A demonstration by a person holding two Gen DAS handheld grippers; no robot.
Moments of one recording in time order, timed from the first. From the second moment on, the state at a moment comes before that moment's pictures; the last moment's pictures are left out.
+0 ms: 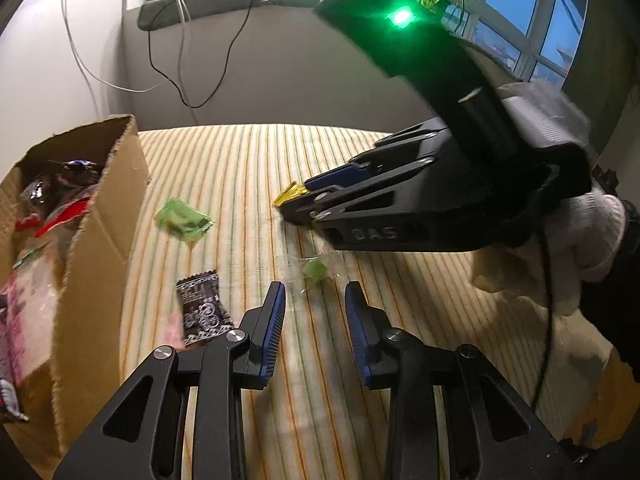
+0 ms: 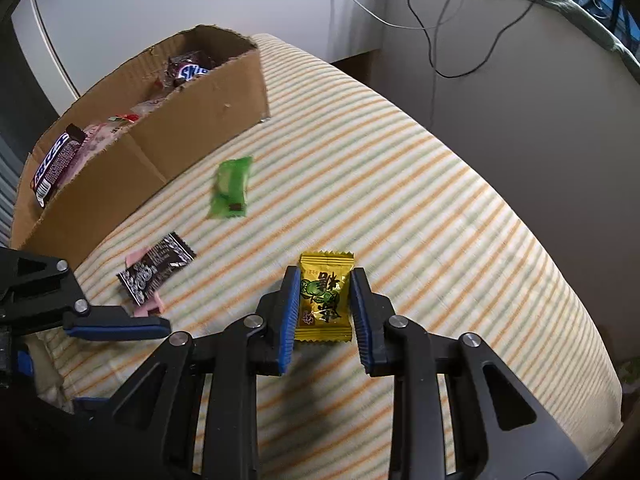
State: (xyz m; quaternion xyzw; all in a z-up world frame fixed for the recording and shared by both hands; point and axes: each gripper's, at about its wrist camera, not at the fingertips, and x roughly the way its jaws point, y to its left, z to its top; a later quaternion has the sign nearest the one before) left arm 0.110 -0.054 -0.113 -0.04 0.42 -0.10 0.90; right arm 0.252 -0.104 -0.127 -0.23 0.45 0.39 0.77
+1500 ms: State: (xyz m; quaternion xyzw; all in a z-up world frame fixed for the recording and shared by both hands) left arm 0.071 0.003 -0.056 -0.06 0.36 -0.04 0.93; right arm 0.205 -0.139 -0.055 -0.17 0.40 0.37 0.82
